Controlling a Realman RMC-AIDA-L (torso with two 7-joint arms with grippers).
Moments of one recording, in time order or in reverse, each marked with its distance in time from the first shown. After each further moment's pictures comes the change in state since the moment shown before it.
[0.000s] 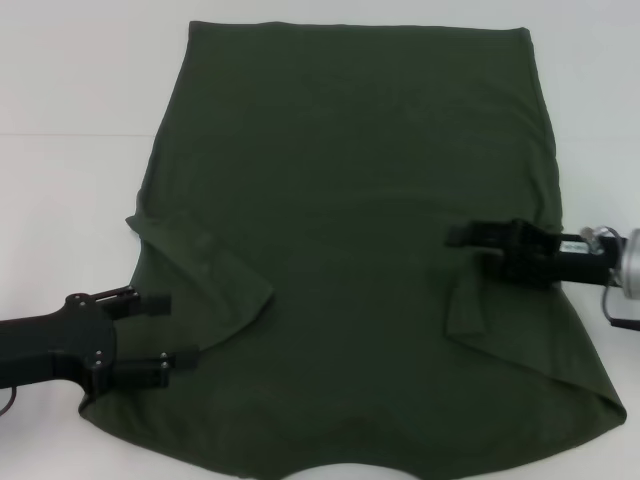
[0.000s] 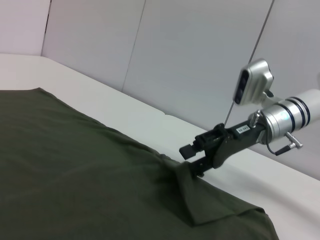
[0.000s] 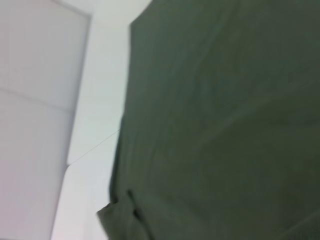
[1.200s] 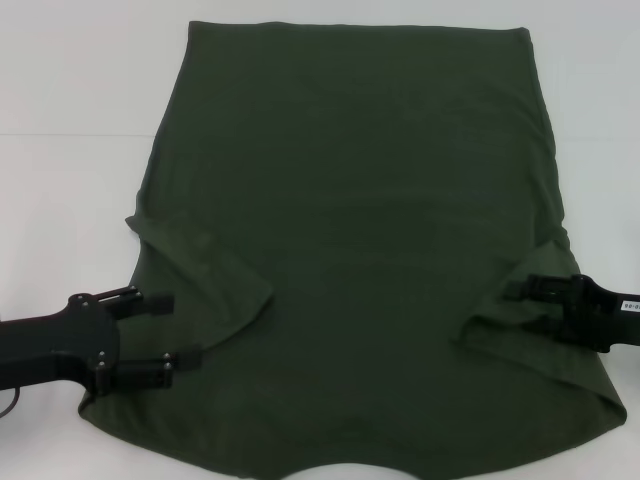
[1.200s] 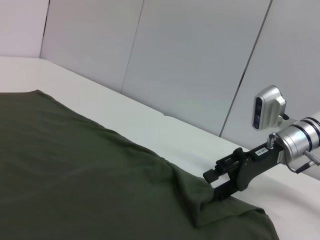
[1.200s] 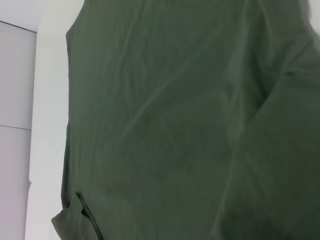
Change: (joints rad) left arm 0.000 -0.005 0.000 -0.003 -0.001 -0.004 0.014; right arm -0.128 -0.038 -0.003 0.016 -0.009 -0.022 0.066
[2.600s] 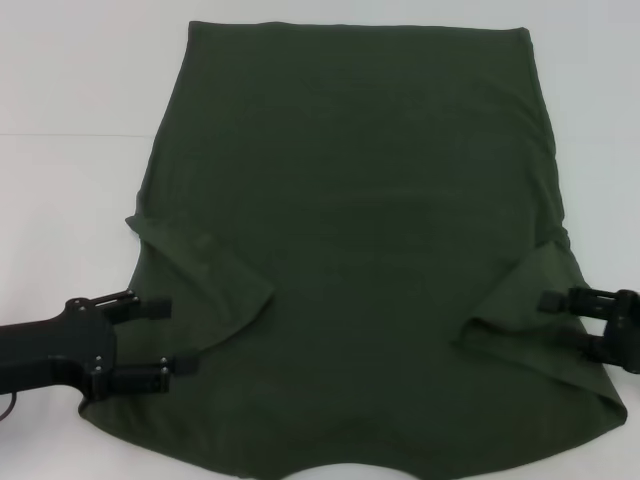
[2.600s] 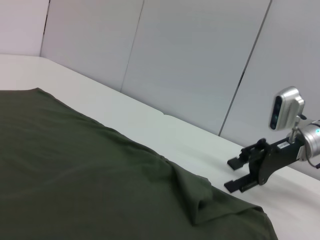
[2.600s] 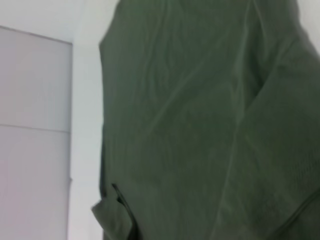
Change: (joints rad) left arm 0.009 0.002 0.000 0.000 0.000 0.006 0.000; right arm -0.077 -0.039 0.106 0.006 0.003 -0.176 -0.046
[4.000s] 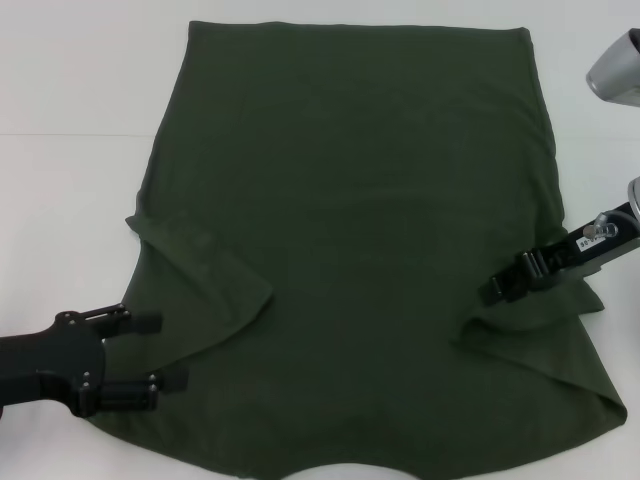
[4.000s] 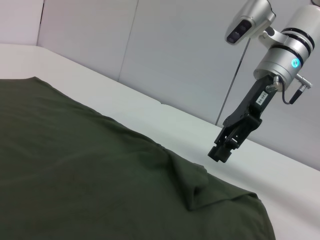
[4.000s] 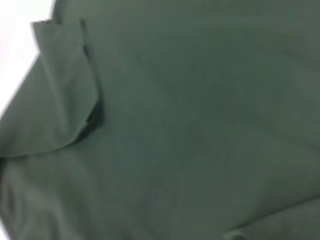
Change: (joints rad) left arm 0.019 0.014 0.014 0.009 0.011 0.017 0.002; right arm 0.335 0.065 -0.417 -0.499 -0.426 -0.181 0.222
